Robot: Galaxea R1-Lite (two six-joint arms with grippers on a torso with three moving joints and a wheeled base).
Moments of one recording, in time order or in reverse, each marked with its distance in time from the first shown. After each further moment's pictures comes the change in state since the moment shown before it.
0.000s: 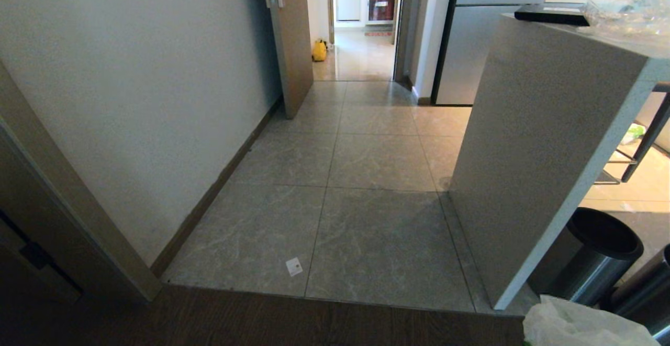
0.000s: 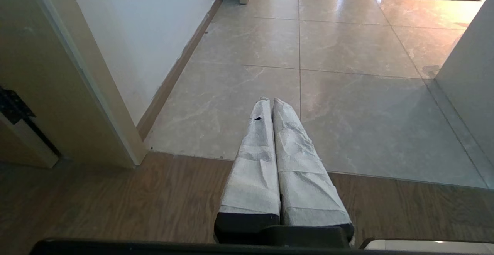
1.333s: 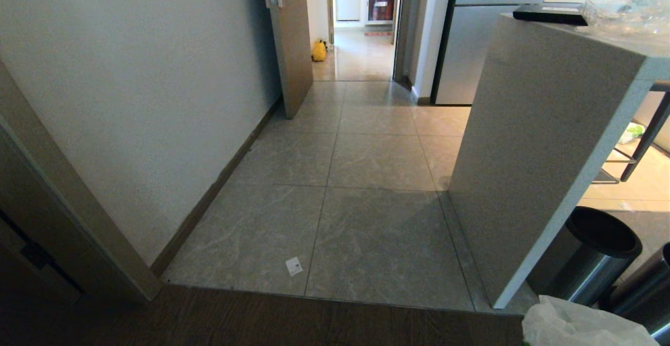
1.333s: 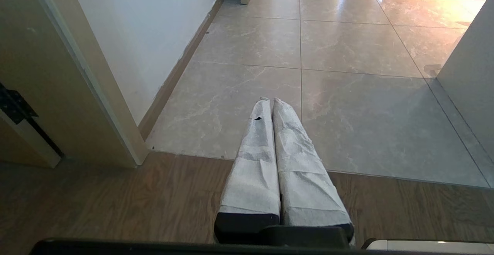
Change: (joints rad) left arm 0.000 0.000 0.000 0.000 0.000 0.006; right arm -0.001 0.000 0.000 0.000 0.000 0.000
